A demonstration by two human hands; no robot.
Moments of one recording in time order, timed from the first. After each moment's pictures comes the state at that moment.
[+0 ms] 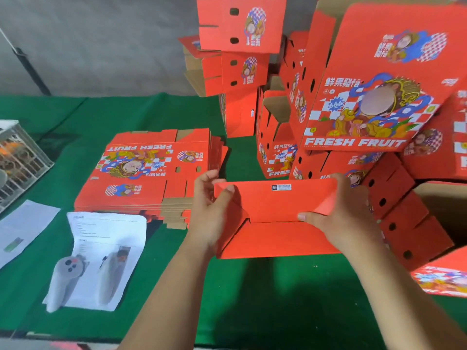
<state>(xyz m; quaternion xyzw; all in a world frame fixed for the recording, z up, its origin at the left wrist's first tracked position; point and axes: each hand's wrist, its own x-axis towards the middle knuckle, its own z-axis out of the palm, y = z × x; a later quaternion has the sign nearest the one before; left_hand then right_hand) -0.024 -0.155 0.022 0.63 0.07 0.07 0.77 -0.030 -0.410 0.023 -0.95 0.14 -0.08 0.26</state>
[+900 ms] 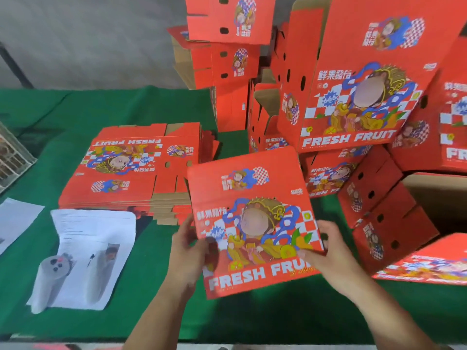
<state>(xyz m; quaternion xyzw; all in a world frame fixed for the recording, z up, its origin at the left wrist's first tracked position) -0.078 -0.130 -0.052 0.66 0.18 0.01 0.73 -0.089 -0.429 -0.055 -0.81 0.13 0.06 0.57</state>
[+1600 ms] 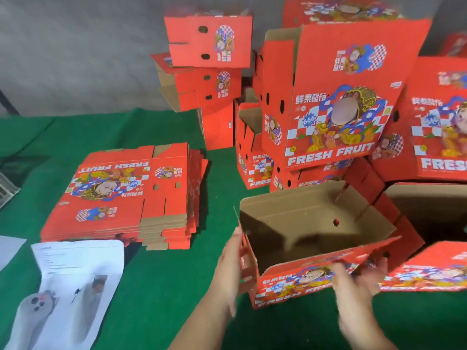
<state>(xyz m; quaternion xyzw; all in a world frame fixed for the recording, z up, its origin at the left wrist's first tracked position) -0.065 -0.213 -0.023 0.60 0.20 -0.22 0.74 -0.100 -0.441 -0.100 -0.67 0.38 -0.21 0.60</state>
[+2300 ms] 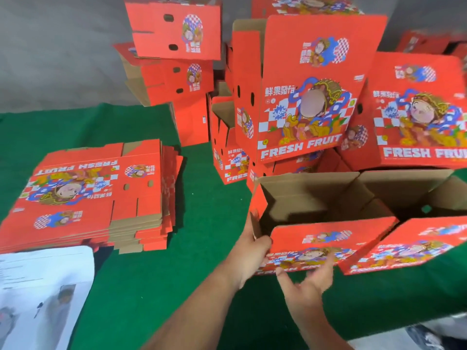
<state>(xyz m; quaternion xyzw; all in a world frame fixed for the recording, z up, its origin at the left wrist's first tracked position) -0.035 -0.281 -0.036 0.68 -0.02 -0.27 0.68 -0.120 -0.408 -0.135 -0.75 0.33 -0.17 0.54</state>
